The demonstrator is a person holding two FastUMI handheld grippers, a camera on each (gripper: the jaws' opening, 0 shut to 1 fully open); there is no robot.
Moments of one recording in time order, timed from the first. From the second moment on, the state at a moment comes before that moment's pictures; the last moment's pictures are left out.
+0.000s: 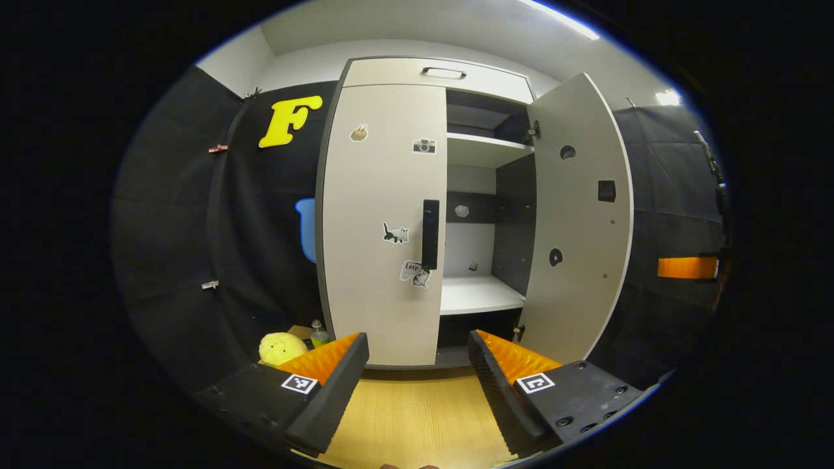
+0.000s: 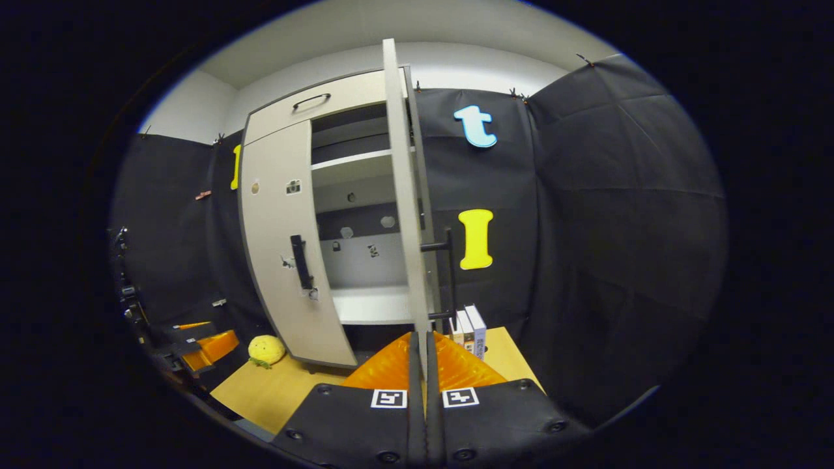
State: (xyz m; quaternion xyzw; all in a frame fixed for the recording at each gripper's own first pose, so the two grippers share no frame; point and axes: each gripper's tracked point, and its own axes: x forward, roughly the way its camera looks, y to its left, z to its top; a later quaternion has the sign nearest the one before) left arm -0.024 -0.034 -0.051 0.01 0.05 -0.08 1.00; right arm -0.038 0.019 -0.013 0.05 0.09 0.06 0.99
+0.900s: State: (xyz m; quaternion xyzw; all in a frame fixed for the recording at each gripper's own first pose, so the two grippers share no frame) left arm 0.088 0.003 -0.010 0.00 0.01 -0.12 0.99; right arm 0.002 0.169 -0.067 0.02 0.08 0.07 0.99
